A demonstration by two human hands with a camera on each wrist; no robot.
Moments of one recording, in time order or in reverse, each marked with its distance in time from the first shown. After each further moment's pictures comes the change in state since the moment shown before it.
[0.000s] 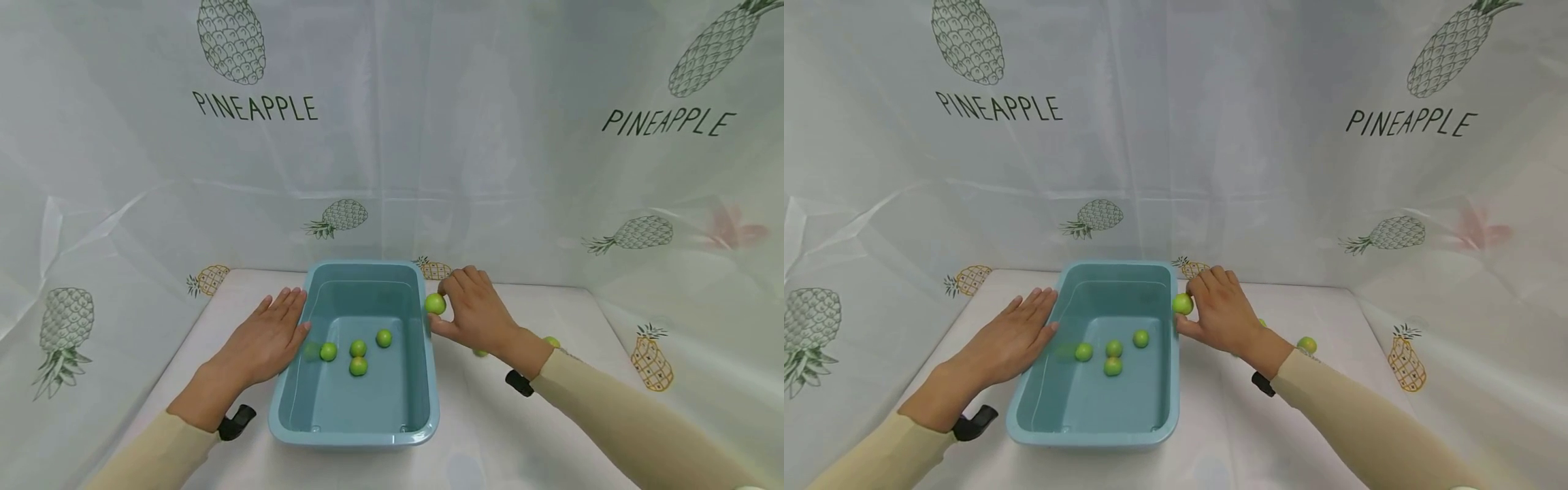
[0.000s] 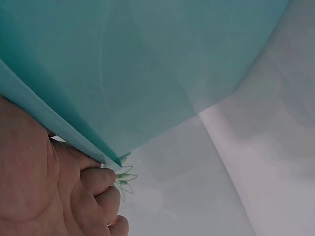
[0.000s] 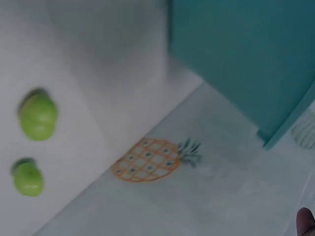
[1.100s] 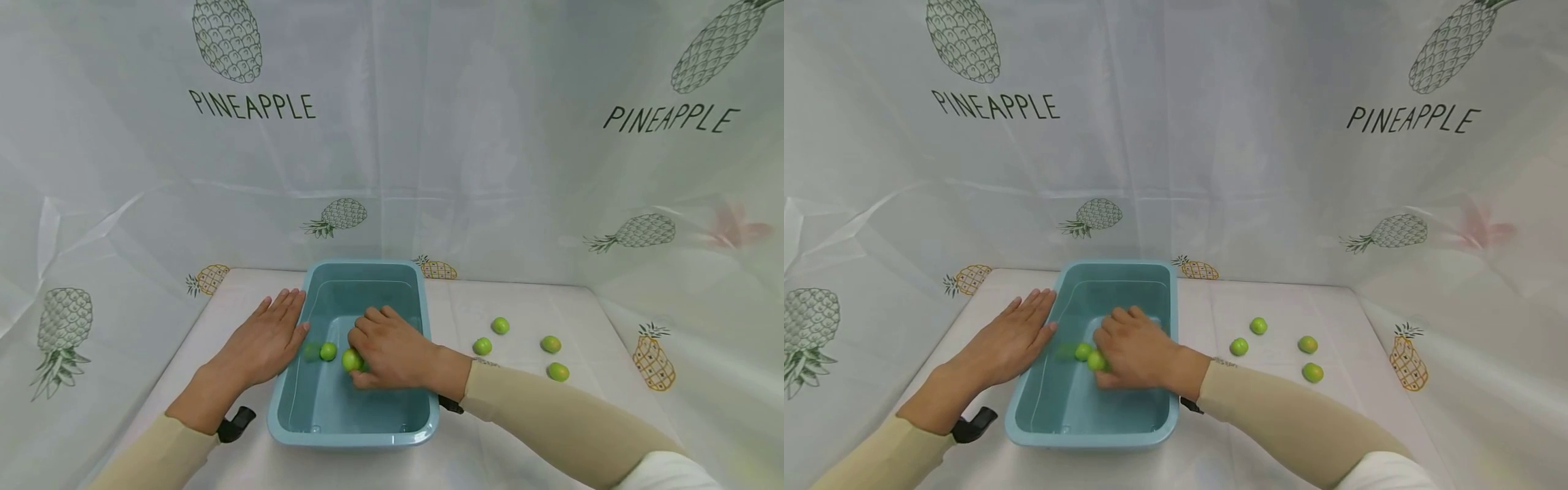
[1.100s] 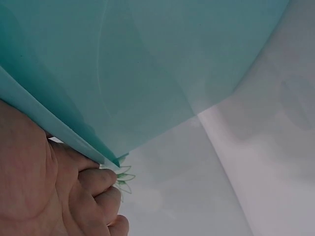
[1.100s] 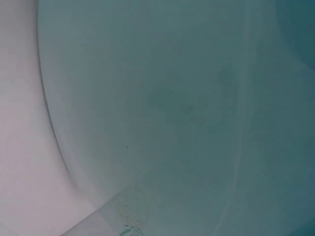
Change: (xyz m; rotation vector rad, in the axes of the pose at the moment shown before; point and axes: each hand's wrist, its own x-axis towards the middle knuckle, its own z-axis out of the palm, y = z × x) left_hand 0.000 0.001 0.004 -0.012 -0.004 -0.025; right_hand 0.040 -0.110 0.038 -0.020 -0.348 -0.303
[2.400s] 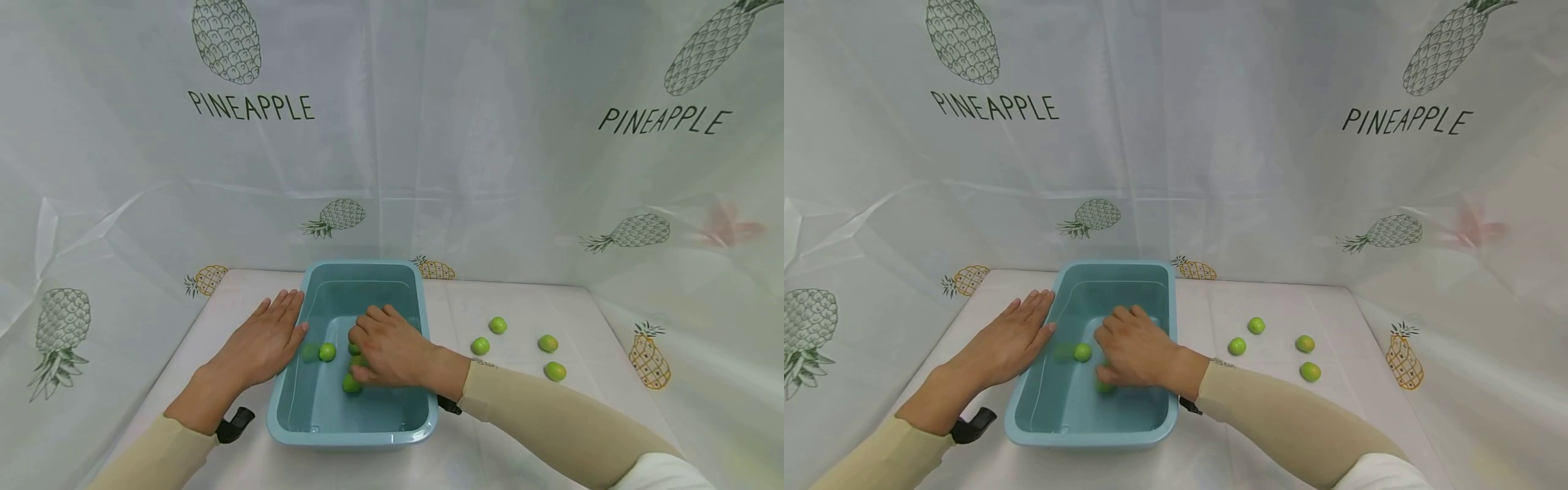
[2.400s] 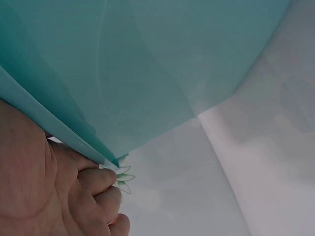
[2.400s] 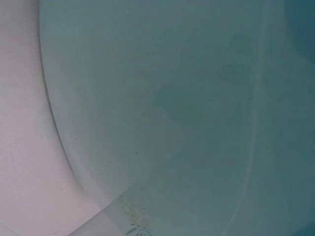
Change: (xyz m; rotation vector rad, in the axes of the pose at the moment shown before) left_hand -0.001 0.000 -0.002 -0.048 -0.015 0.002; right_hand -0.001 0.000 0.000 -0.021 -0.006 0.034
